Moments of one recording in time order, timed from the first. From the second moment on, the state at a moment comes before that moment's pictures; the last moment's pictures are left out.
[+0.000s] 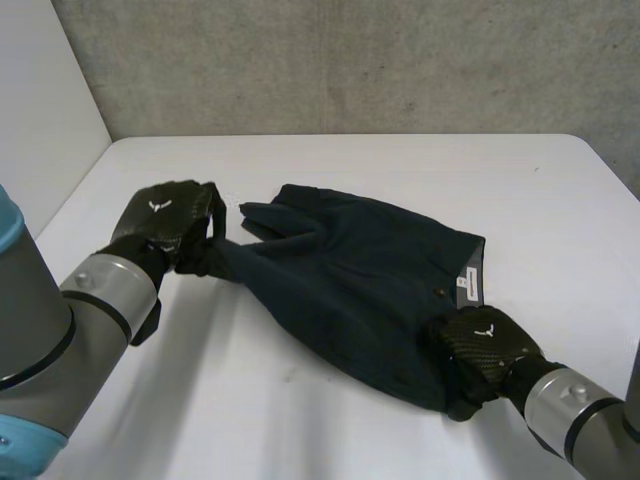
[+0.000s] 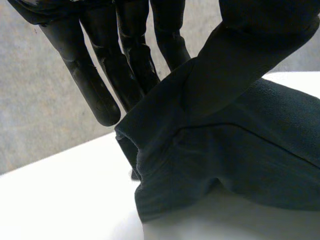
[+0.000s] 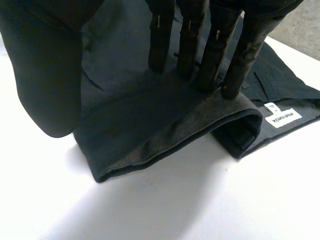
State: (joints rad) left arm 4.25 -1.69 -1.71 3.24 -1.59 3.16; right arm 1.84 -1.41 2.06 -0.11 1.21 2.77; left_hand 1.15 1.20 1.19 1.20 0.98; right_hand 0.43 0.50 0.50 0.50 0.30
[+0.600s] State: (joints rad) left arm 4.20 -1.66 -1.59 3.23 -1.60 3.15; right arm 1.89 -1.48 1.89 -0.16 1.28 2.75; left_hand 1.15 1.20 1.19 1.20 0.98; right_hand 0.96 1.18 1.18 1.19 0.98
